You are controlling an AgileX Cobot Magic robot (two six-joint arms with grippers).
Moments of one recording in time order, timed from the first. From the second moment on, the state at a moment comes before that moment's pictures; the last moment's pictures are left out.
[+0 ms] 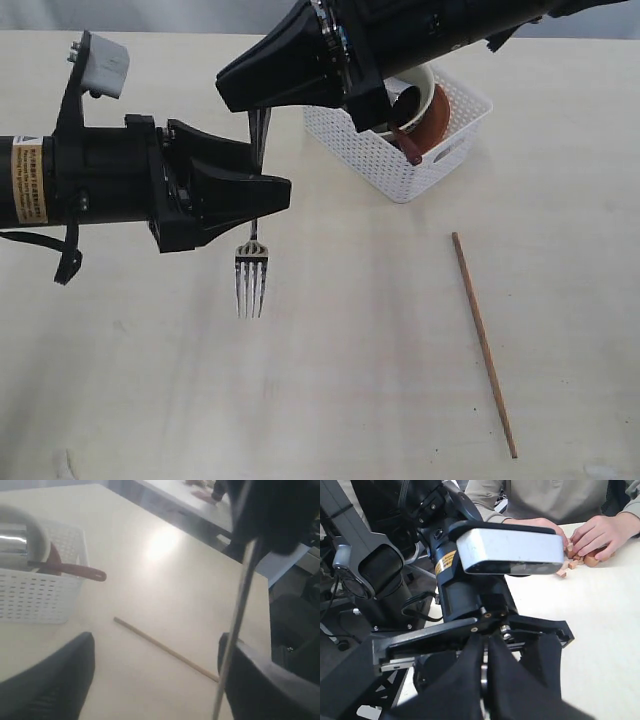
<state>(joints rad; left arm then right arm) -0.19 1.49 -0.50 1.18 -1.01 -1.00 0.43 1.65 -1.20 1.31 1.21 -1.66</state>
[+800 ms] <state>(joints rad) -0.19 1.49 -0.51 1.18 -0.96 -1.07 0.41 1.65 -1.20 1.32 1.09 -1.61</state>
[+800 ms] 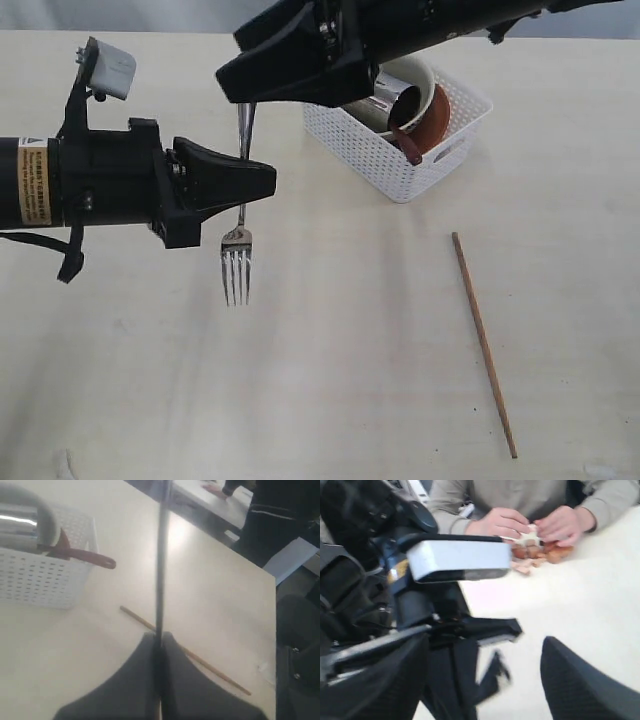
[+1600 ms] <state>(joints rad) -0.11 1.80 -0.72 1.38 -0.98 -1.63 0.15 1.64 -1.21 1.27 0.89 -1.37</state>
